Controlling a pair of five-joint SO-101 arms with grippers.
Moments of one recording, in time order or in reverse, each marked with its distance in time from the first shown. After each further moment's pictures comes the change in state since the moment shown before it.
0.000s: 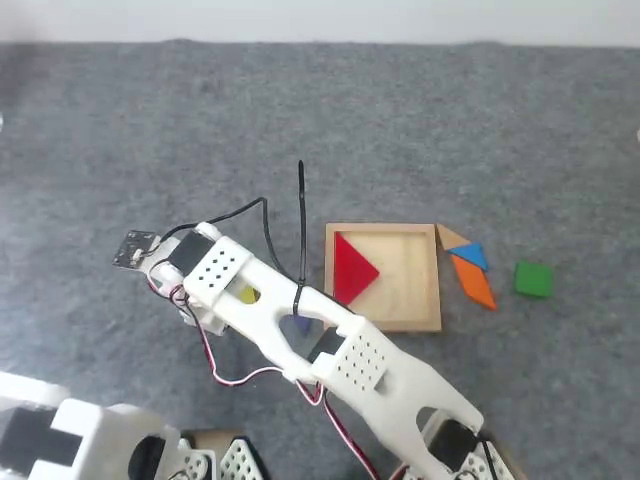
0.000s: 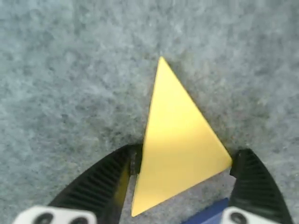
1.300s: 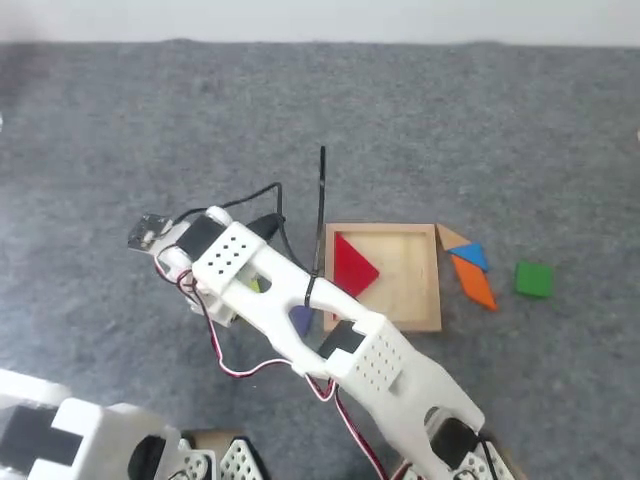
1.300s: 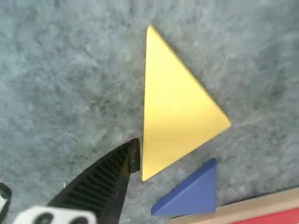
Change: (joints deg) left arm 1.1 0.0 0.0 0.0 0.0; right arm 2.2 -9.1 4.2 4.0 -2.7
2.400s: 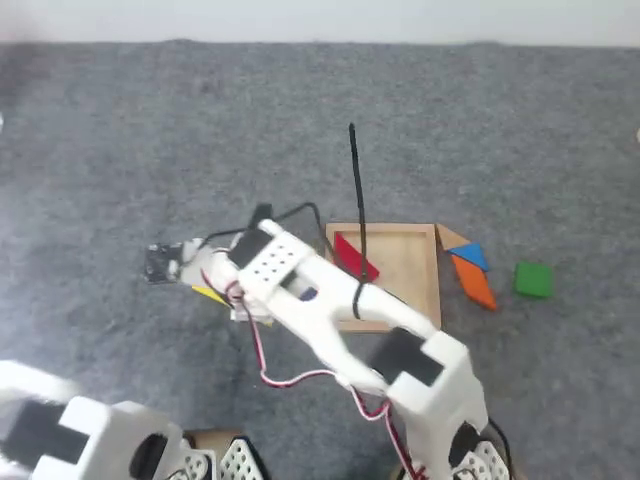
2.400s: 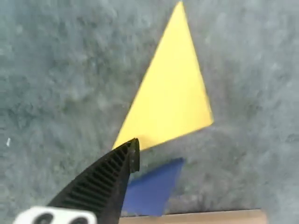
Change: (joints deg) left arm 3.2 -0.9 0.0 0.9 0.1; right arm 3.4 -25.0 40.2 -26.2 26.9
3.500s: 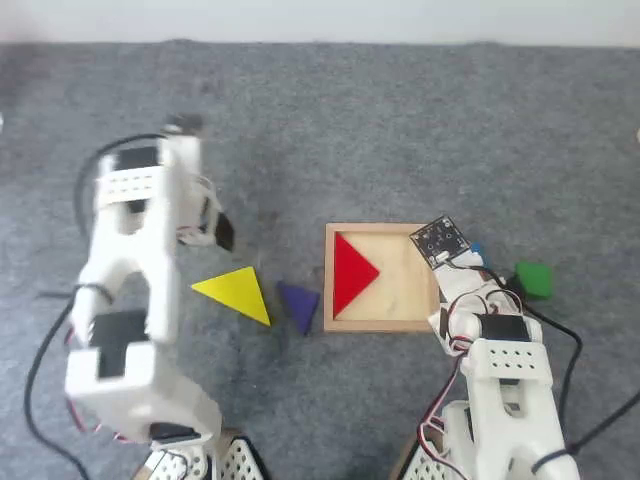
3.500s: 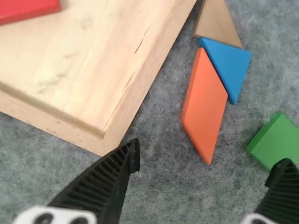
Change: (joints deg) left arm 63.6 9.1 -20.4 41.0 10.1; right arm 53.7 -71.9 79.9 -18.6 -5.8
